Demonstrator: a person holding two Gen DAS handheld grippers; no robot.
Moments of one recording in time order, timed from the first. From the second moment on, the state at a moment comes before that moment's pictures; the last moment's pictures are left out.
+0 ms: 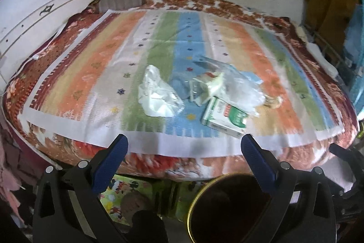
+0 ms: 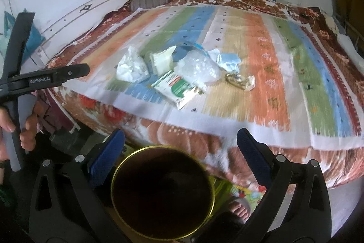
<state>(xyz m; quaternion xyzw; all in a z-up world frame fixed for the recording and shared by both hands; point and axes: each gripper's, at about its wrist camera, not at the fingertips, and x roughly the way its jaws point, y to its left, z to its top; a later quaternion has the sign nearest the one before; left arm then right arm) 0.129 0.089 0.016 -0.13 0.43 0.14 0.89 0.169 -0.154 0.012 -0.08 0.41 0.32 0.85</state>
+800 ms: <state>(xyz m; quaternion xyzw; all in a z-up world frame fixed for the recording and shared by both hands) 0.213 0.170 -0.038 -0.17 0.50 0.18 0.83 0.272 -0.121 0.000 -0.07 0.43 0.30 0.85</state>
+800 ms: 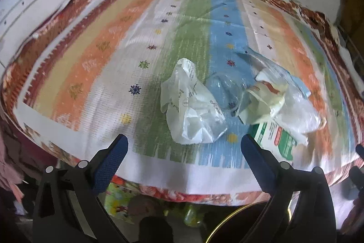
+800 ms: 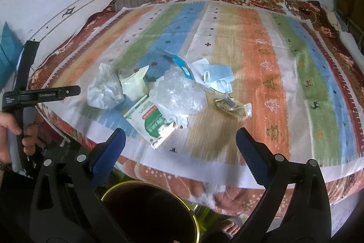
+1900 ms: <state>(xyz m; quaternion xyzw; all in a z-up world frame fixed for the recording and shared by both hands) 0.275 0.204 -0.086 -0.22 0.52 0.19 0.80 0.361 -0.043 -0.059 -0.11 0.49 0.30 0.81</state>
